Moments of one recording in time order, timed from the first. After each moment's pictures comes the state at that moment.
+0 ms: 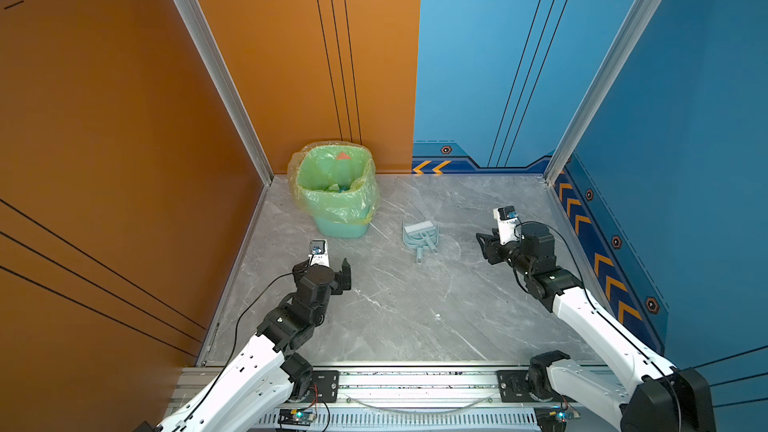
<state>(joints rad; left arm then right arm) -0.56 0.66 0.47 -0.29 -0.55 -0.26 0.21 1.04 0.65 -0.06 -0.12 0.03</state>
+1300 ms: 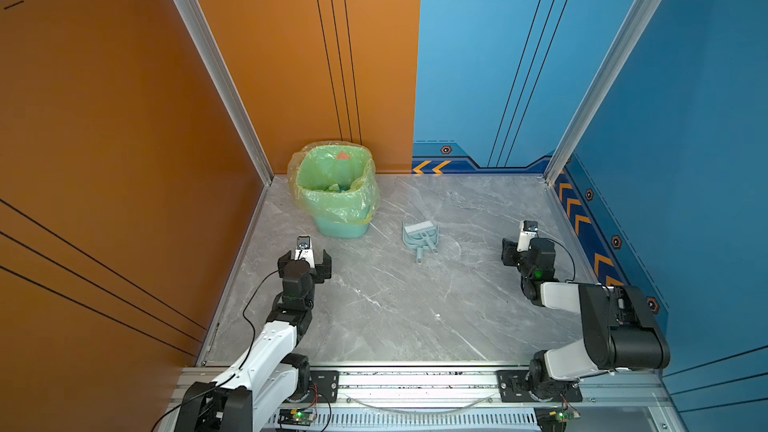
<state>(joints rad) -0.10 0.96 0.23 0.40 -0.29 0.06 -0.03 1.49 0.42 0.62 -0.01 0.07</state>
